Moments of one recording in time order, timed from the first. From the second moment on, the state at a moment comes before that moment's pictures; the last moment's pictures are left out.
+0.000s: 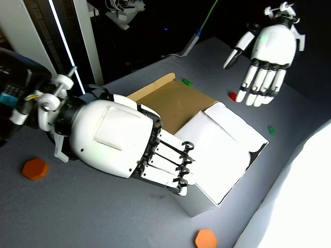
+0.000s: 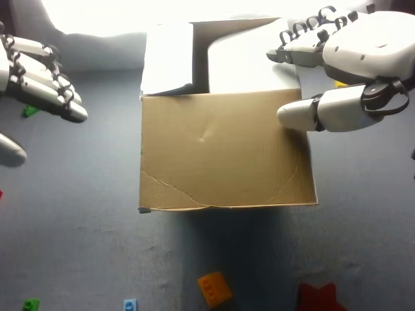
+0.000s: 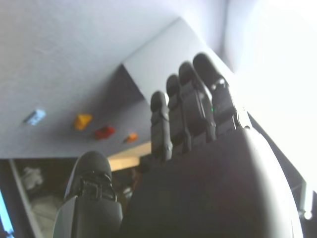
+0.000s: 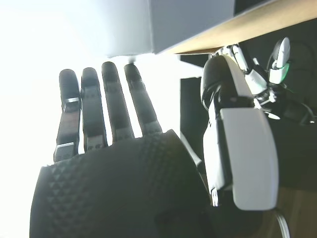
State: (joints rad) left arm 0.11 -0.92 1.67 1.92 -1.04 -0.49; right arm -0.07 -0.97 0.97 0.84 0.22 -1.89
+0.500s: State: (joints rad) left arm 0.27 -0.86 1.46 1.79 -1.07 -0.30; right arm -0.09 -0.99 0.97 0.83 0.27 -1.99
